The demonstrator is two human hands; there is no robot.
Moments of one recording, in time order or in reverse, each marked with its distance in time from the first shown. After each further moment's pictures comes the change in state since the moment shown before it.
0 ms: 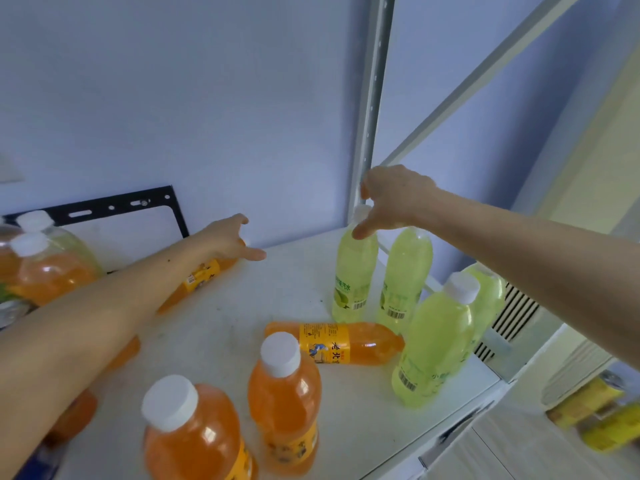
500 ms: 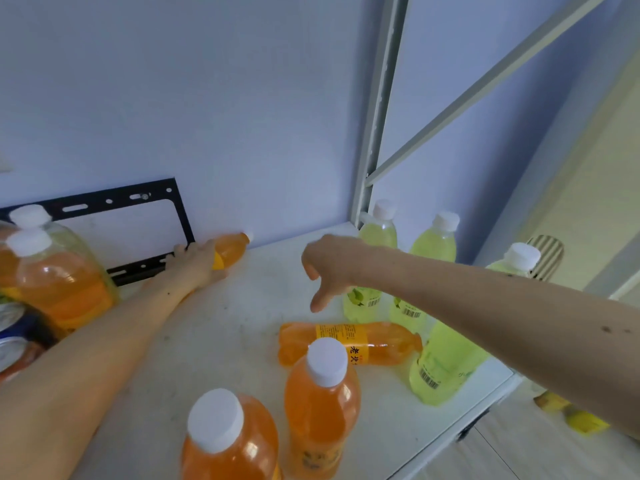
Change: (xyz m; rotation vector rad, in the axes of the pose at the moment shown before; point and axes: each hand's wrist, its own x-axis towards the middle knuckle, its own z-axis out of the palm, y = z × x) left_hand 0.023 -0.103 0.044 0.390 0.038 -0.131; right_hand 0.002 -0.084 0.080 -0.212 -0.299 -0.347
